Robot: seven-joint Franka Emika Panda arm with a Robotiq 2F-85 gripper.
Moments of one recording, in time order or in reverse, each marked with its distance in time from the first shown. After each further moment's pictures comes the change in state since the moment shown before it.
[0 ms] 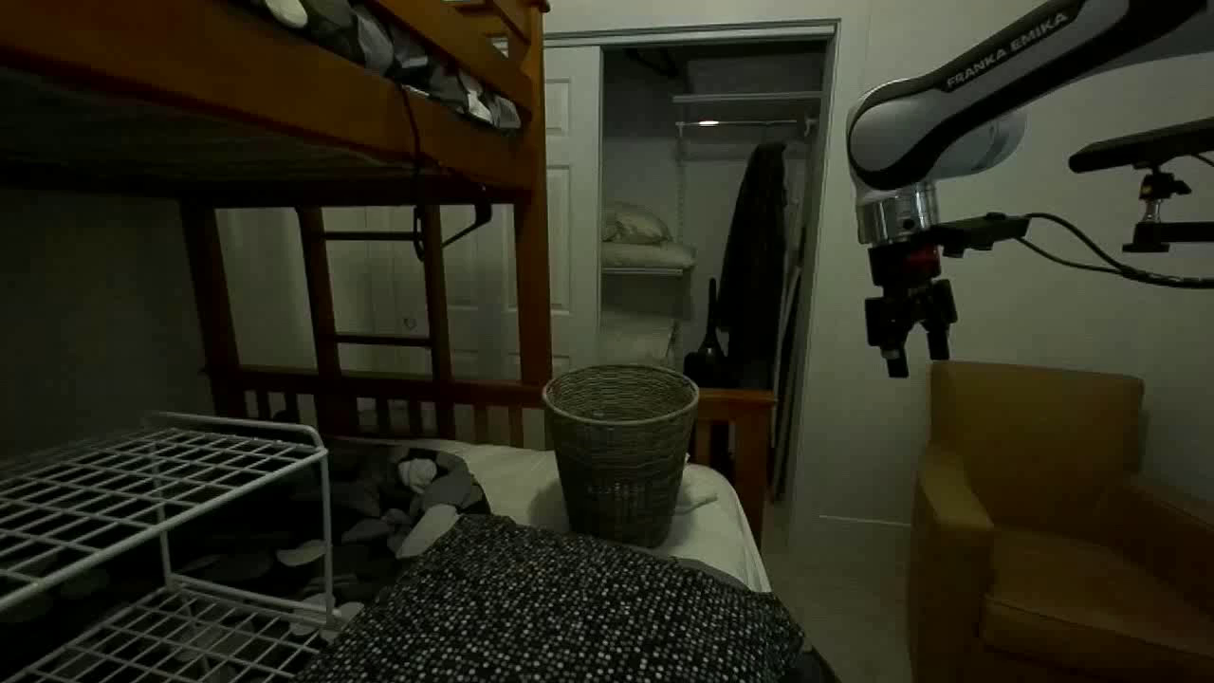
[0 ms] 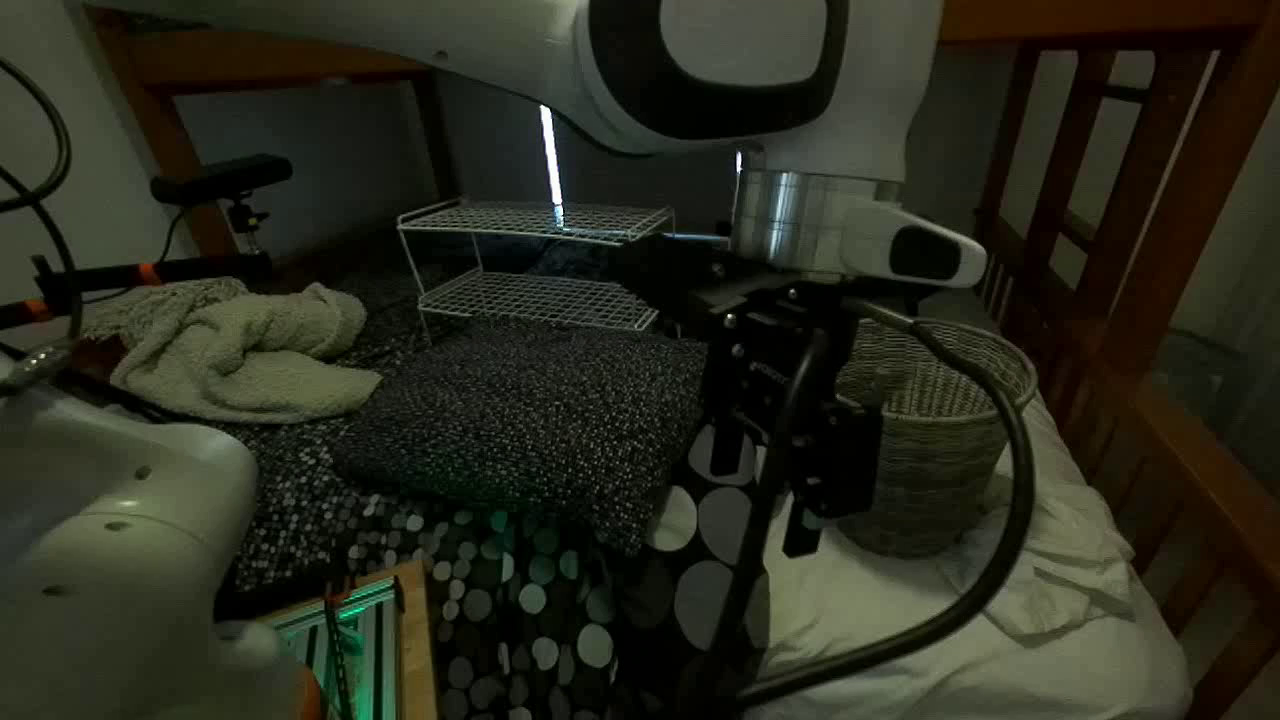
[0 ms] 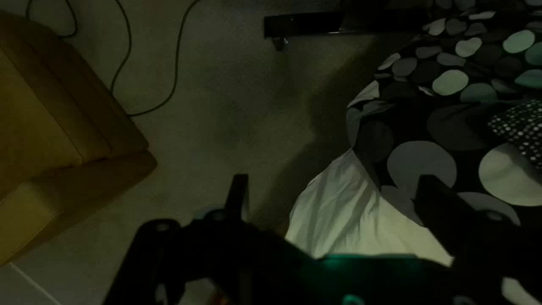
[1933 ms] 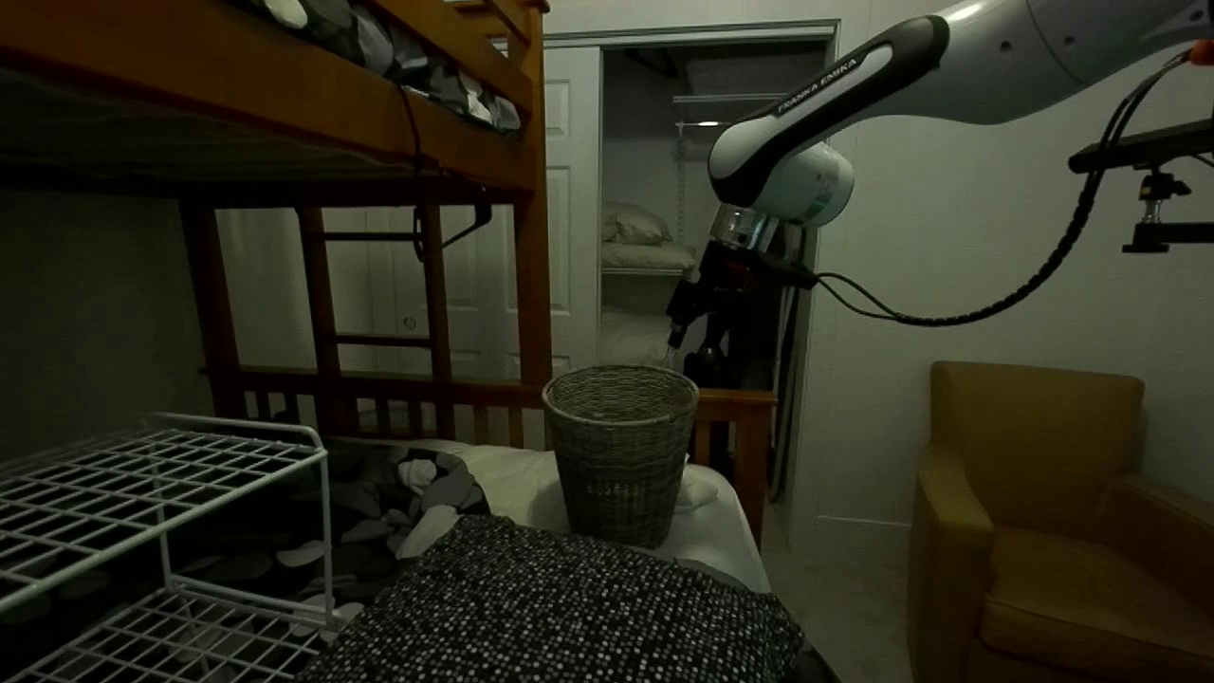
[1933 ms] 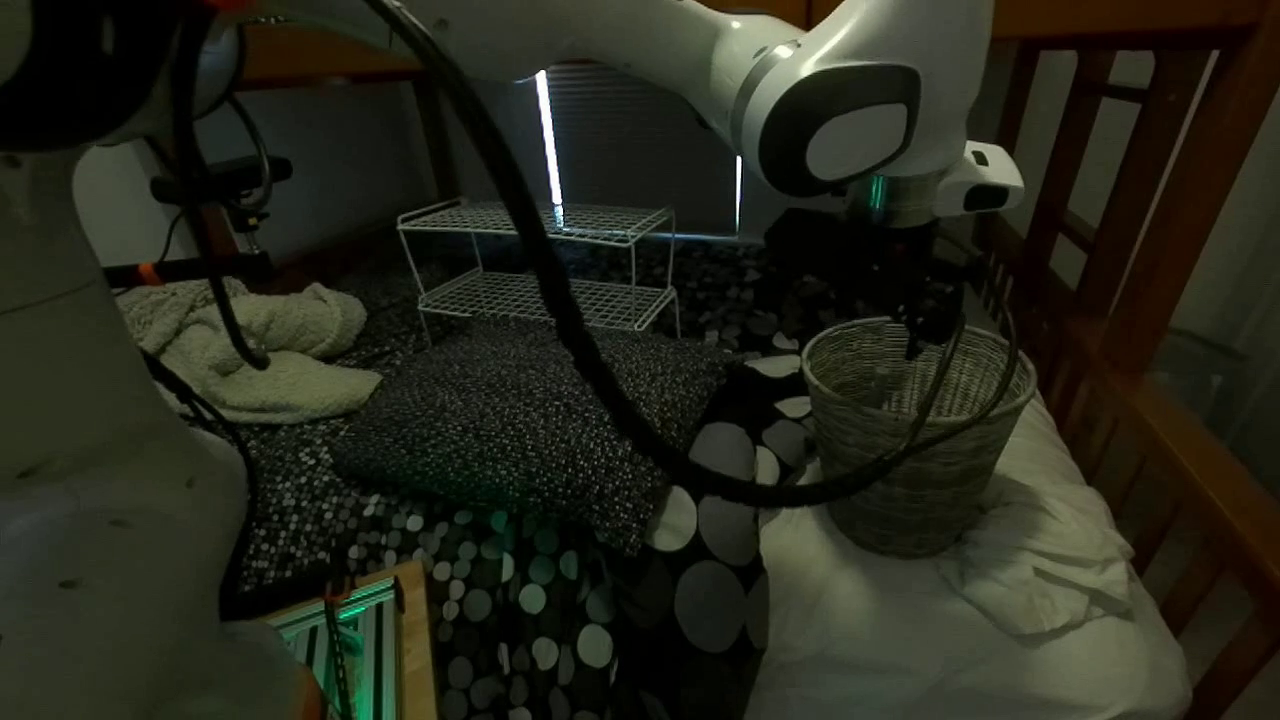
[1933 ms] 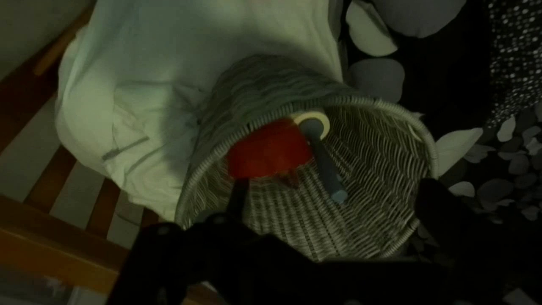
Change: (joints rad) arm 0.101 0.404 0.094 0.328 0.458 0.515 -0.180
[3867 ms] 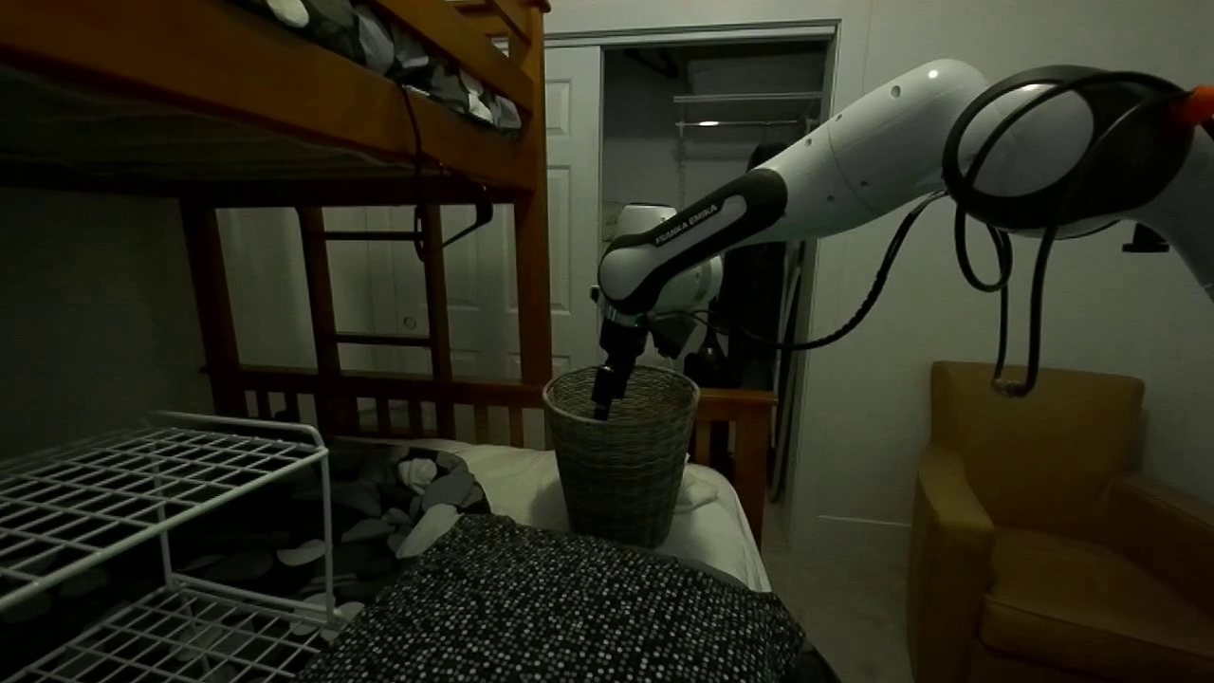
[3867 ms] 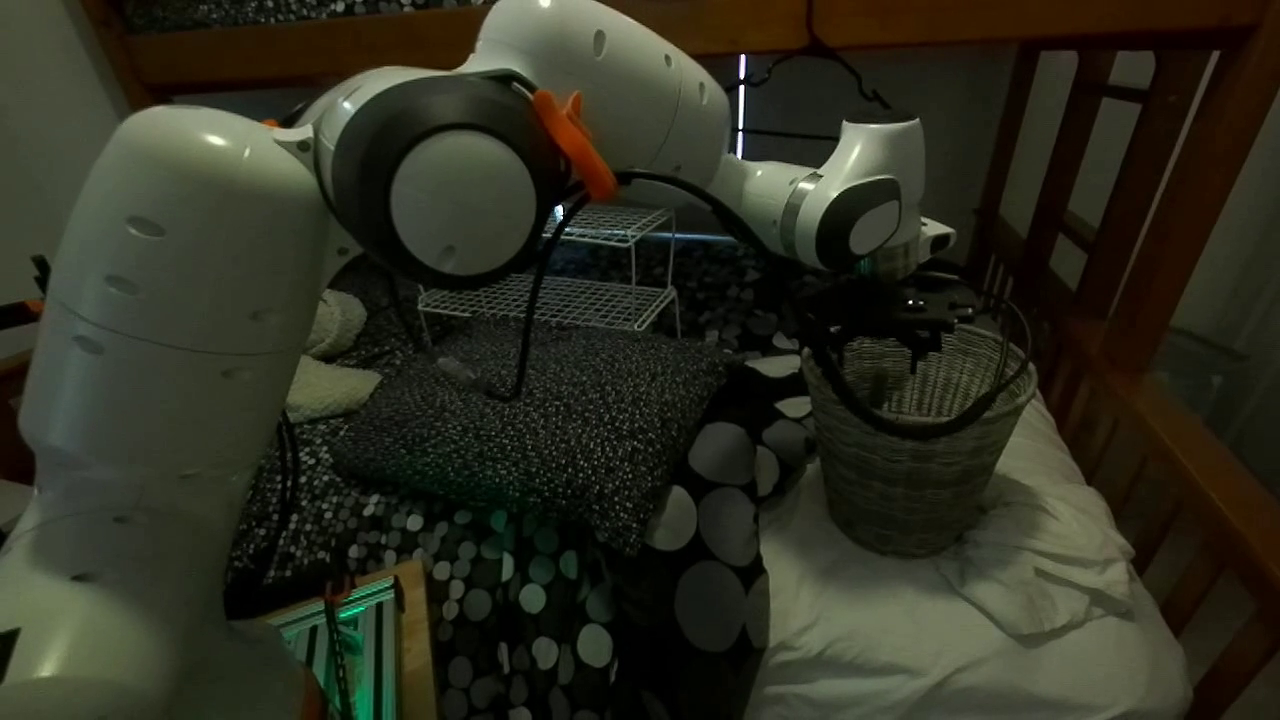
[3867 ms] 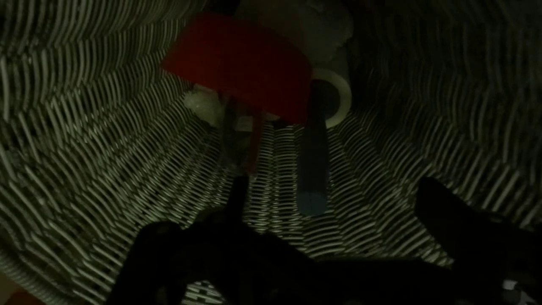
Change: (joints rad) arm 0.072 0.474 0.114 0.400 -0.323 0.060 -0.235
